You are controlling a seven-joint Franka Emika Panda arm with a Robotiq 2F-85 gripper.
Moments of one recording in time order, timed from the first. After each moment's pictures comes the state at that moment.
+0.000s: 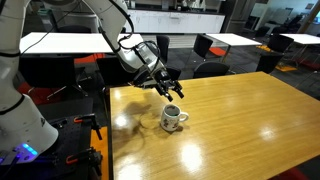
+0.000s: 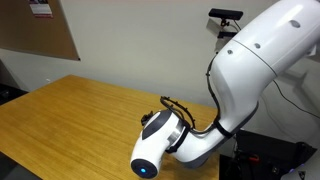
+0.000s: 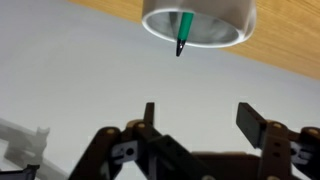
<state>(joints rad) 0.15 0.50 0.13 -1.98 -1.39 1.76 2.25</state>
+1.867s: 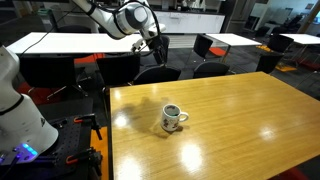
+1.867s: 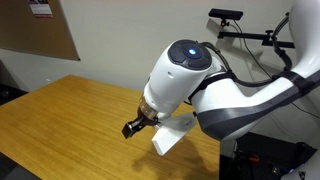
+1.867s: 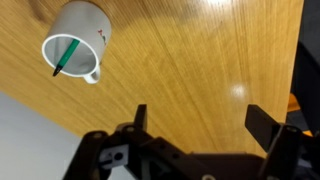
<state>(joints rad) 0.10 0.04 0.14 -2.21 -0.63 2.60 1.16</state>
